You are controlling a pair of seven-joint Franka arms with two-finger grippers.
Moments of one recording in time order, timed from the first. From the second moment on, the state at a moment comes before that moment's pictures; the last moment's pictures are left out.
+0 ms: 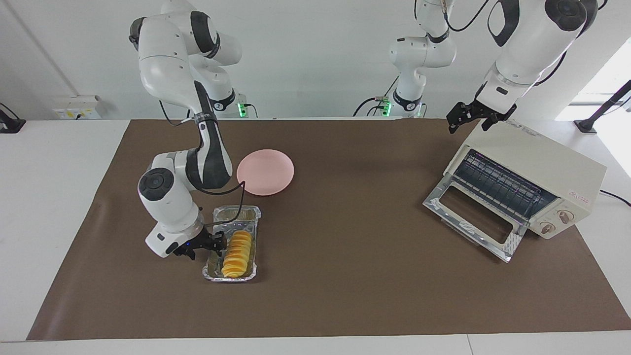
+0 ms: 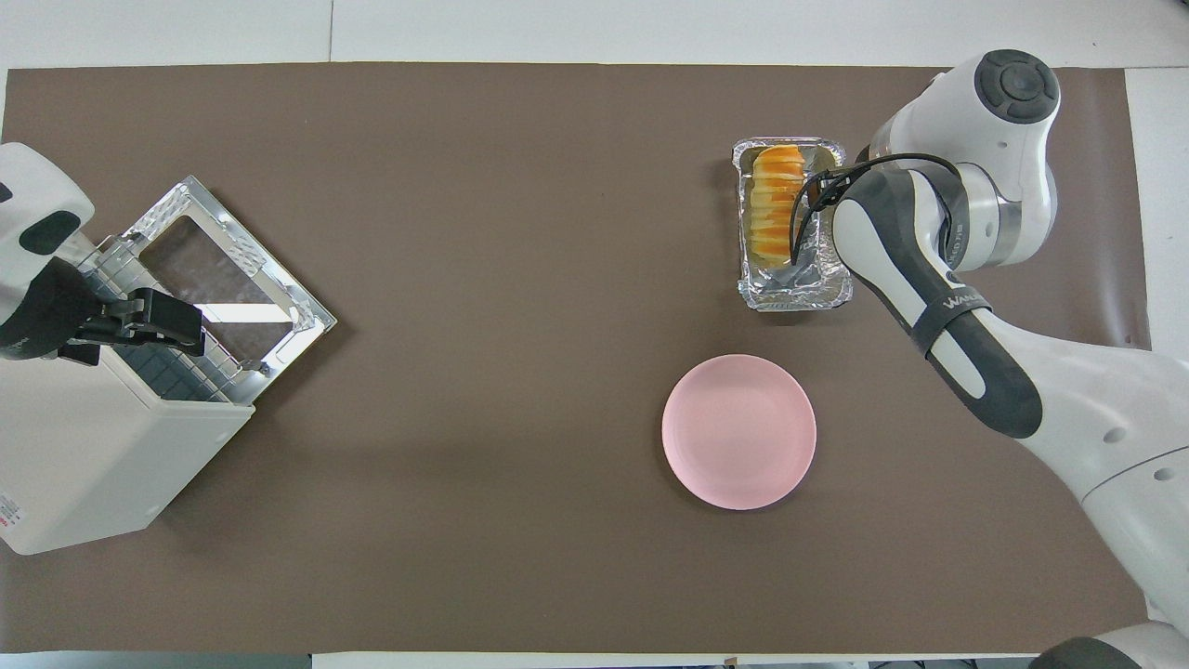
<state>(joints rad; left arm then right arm) -0.13 -0.07 0.01 -1.71 -0.02 1.50 -0.14 0.00 0.61 0.10 -1.50 -0.05 2.18 0.04</state>
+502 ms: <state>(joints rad) -0.13 -0.07 0.01 -1.71 -0.02 1.50 -0.14 0.02 0.60 0.11 -1.52 -0.05 2.18 0.08</state>
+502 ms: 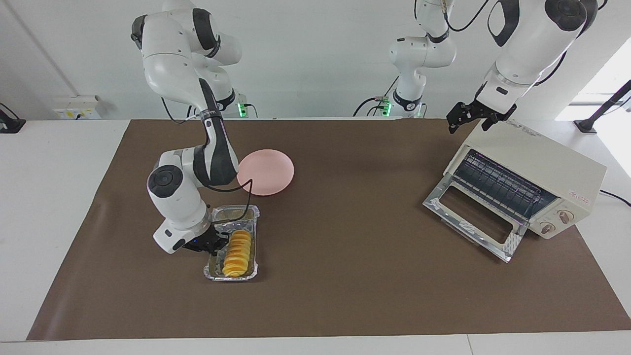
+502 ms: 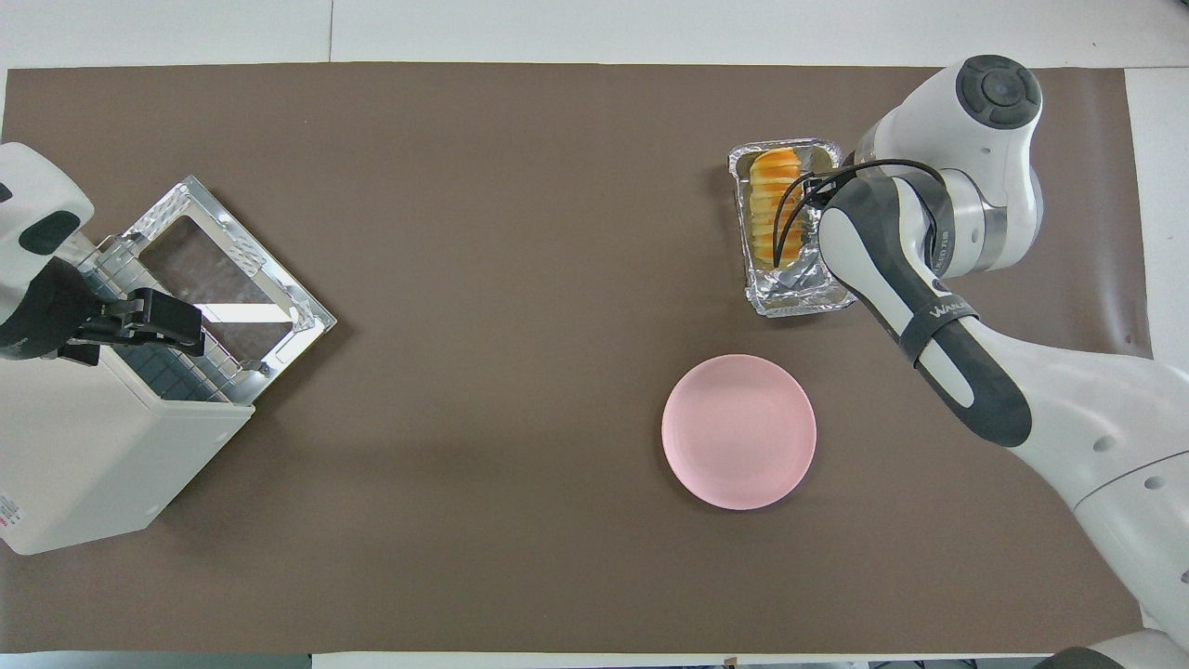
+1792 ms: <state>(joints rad) -0.13 -0.07 0.01 -1.71 -0.02 1.50 -0.14 0.47 0.59 0.13 -1.23 0.10 1.87 0.70</state>
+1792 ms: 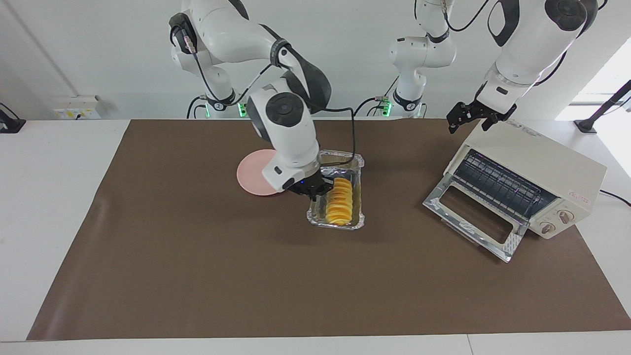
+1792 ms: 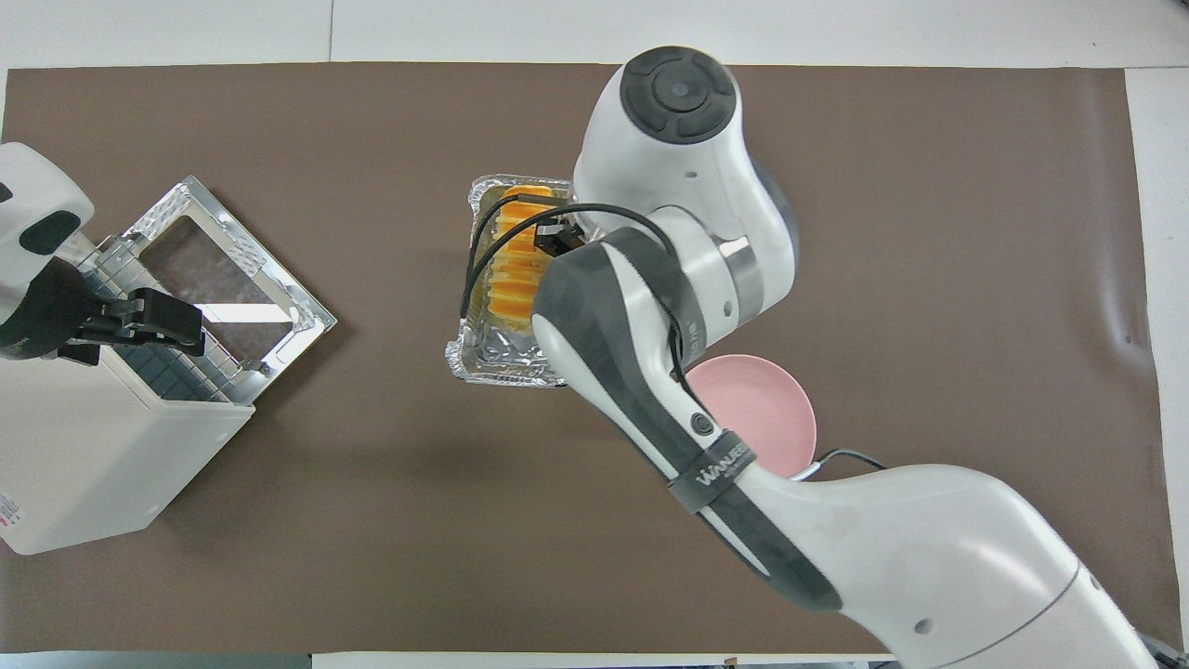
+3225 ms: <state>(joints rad) -0.13 -0.07 0.01 -1.71 -0.02 1.50 -0.14 0.55 0.56 0.12 -1.54 0.10 2.18 0.72</state>
